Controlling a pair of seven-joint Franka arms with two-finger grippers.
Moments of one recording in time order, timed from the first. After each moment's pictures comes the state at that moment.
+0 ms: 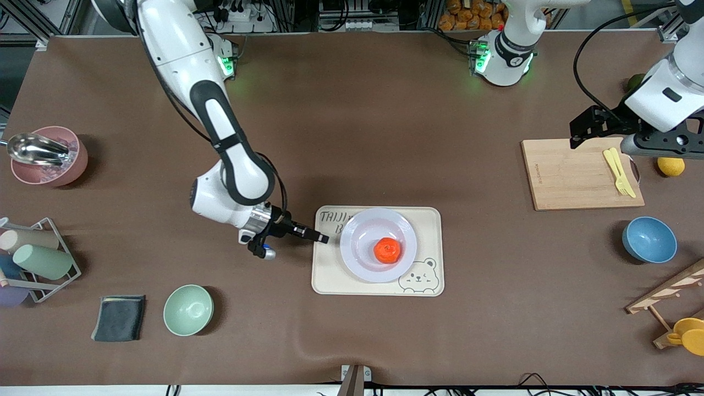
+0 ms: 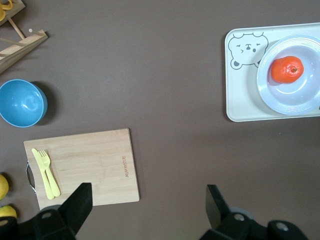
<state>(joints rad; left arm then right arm) -0.06 -0.02 -0.06 -1.61 0.00 1.60 -0.03 0.51 0.68 -0.11 -1.70 1.41 2.38 -0.24</state>
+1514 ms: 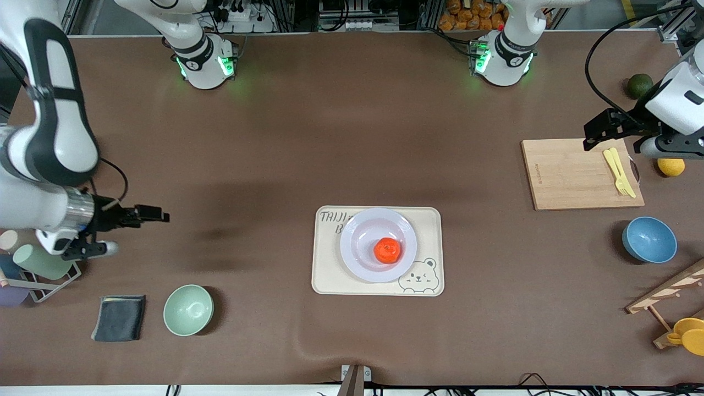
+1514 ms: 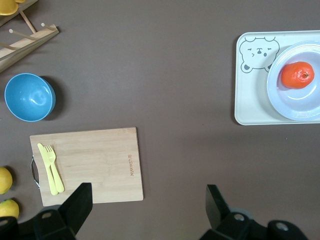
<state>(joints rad) -0.02 -0.02 -0.06 -1.61 0.00 1.60 -0.03 -0.09 0.35 0.03 -1.57 0.26 1.71 -0.24</state>
